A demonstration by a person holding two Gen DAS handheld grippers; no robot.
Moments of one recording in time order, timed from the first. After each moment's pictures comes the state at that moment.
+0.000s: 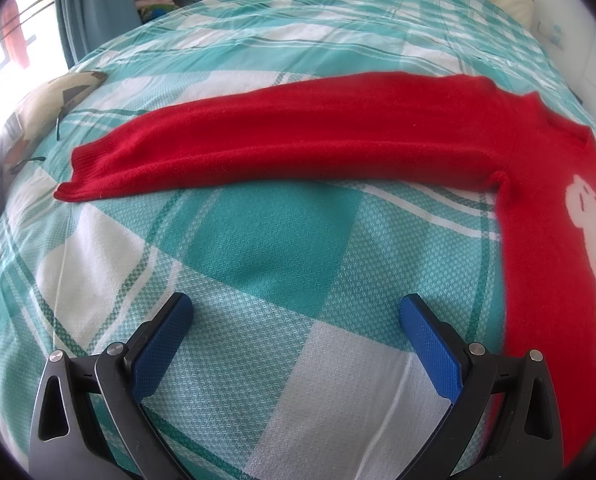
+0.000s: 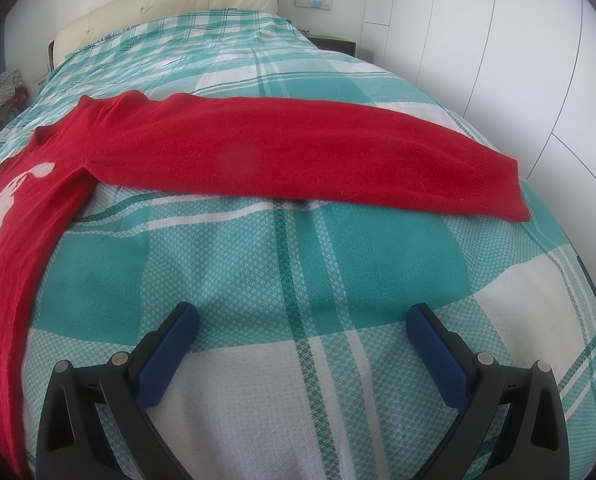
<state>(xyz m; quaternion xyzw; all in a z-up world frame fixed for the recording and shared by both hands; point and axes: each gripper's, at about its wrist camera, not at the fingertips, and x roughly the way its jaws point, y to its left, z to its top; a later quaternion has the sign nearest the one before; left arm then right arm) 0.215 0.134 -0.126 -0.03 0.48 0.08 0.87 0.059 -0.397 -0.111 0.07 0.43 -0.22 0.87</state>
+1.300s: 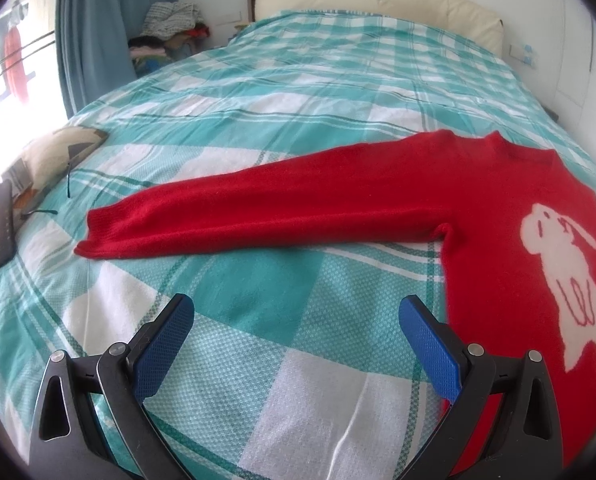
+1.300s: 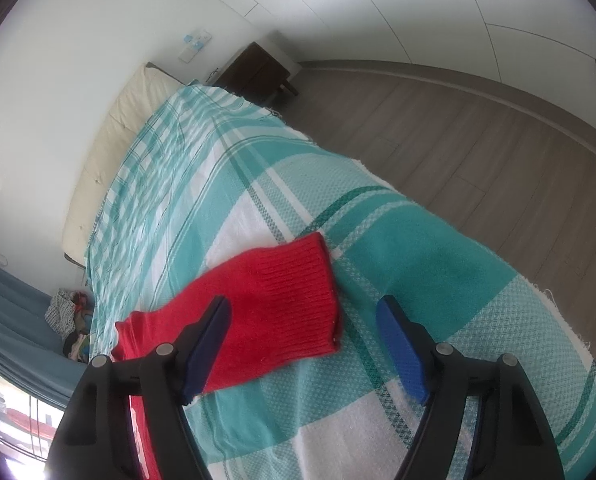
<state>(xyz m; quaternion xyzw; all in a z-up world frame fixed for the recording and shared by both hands) 0.202 0.122 -0.086 -0.01 0.40 0.06 0.91 0.025 -0.614 -0.081 0.45 0.34 -0.17 0.81</state>
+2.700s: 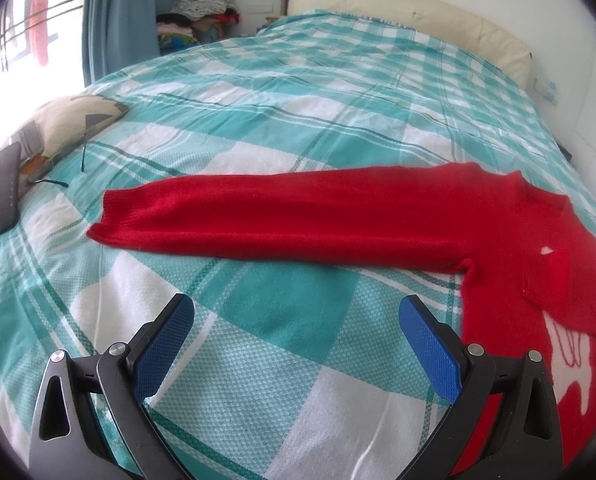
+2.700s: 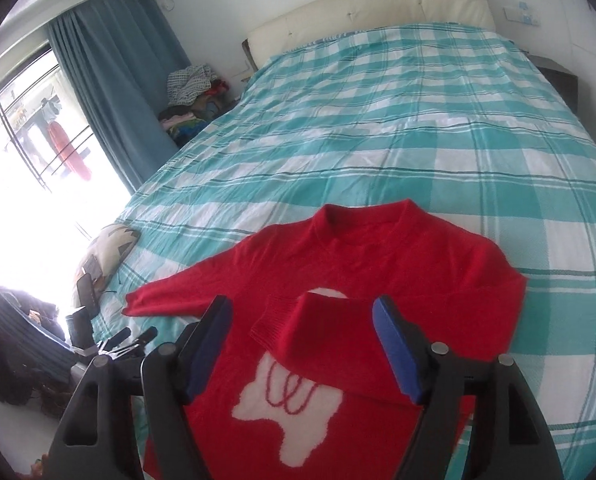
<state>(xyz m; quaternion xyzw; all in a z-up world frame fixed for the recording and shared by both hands) 0.206 0.150 -0.079 -0.07 0.40 0.08 0.91 0.213 -0.266 0.029 0.14 0.40 0.14 0.89</state>
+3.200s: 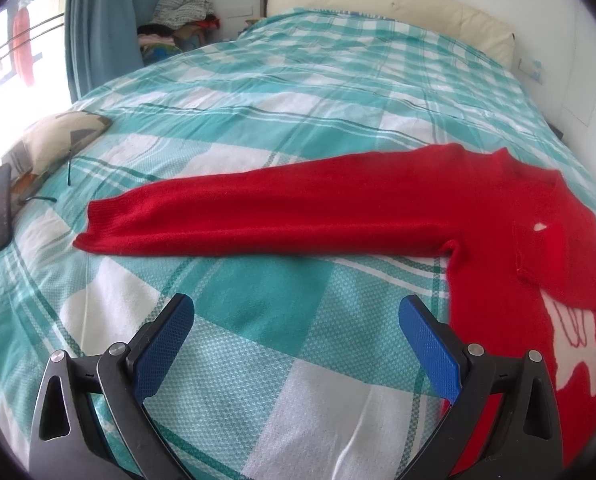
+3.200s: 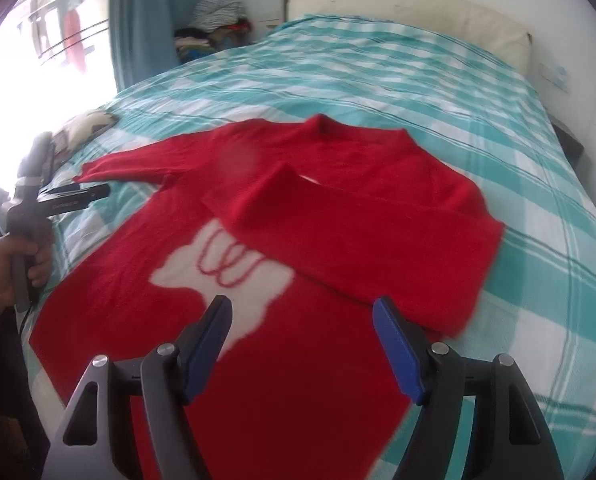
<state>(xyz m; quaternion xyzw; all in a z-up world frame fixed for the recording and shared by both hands) 0.206 0.133 -0.083 -0.04 0.40 0.06 0.91 0.166 -0.173 -0.032 -0.09 0.42 0.22 0.88</state>
